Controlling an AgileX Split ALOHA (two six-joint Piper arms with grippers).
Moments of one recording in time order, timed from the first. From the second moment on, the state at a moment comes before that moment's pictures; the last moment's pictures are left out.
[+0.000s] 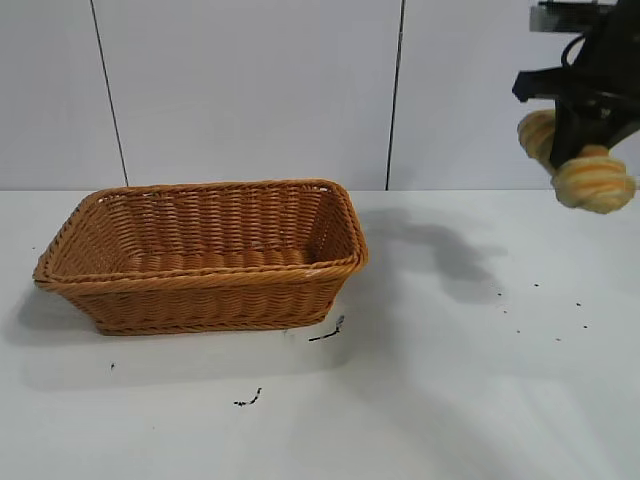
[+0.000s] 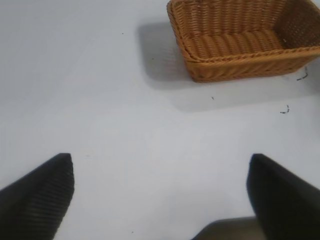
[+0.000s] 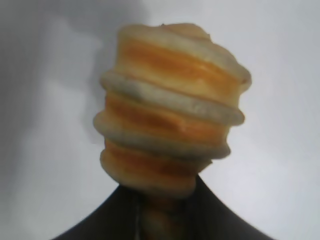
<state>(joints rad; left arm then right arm) -0.02 -0.01 -0.50 -0.04 1.07 0.08 0.13 2.04 -1.91 0.05 1.12 -0.14</state>
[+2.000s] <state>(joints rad) -0.02 -0.01 -0.50 -0.04 1.07 0.08 0.69 2.50 -2.17 0.07 0.76 -1.03</state>
